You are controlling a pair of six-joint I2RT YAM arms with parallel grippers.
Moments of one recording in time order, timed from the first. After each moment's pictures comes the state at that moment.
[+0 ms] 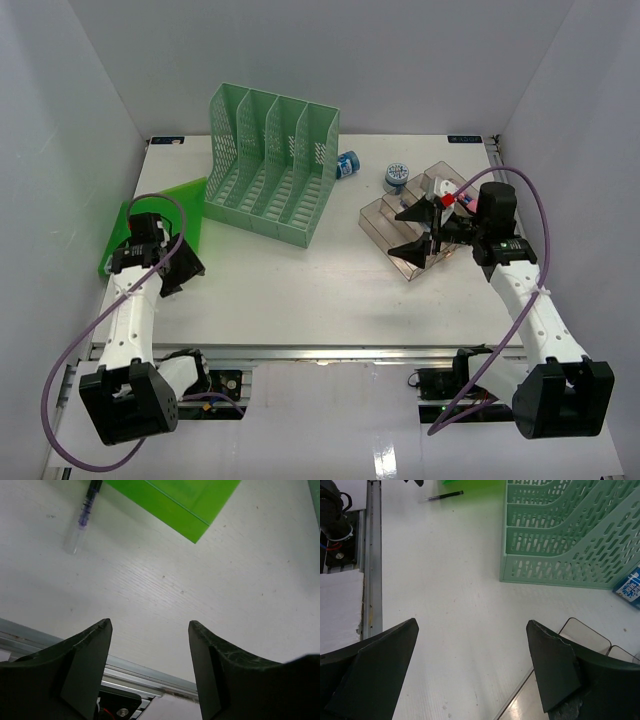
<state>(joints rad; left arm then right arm) 0.22 1.08 0.88 -0.90 0.03 -0.40 0.09 1.05 0.85 -0.23 -1.23 -0.45</state>
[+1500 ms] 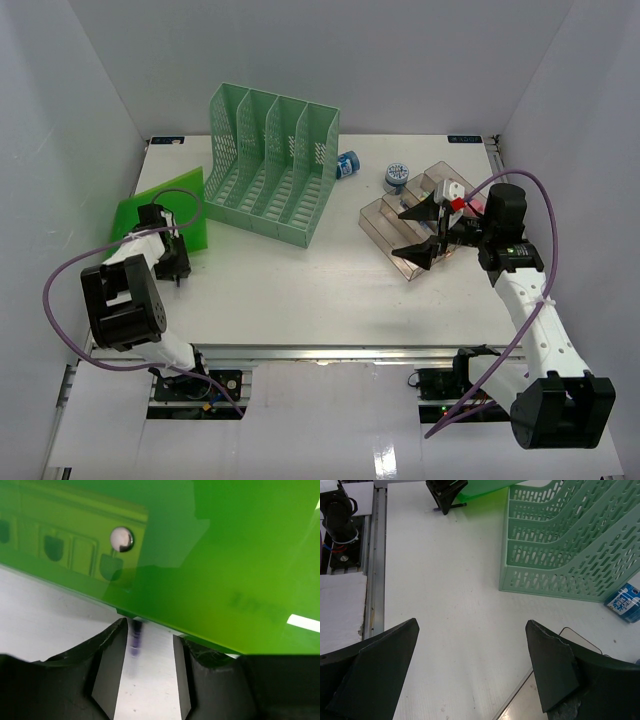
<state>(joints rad) 0.28 1.57 0.88 -0.51 -0.06 0.01 0.06 1.00 0.85 -0.22 -1.28 -0.44</state>
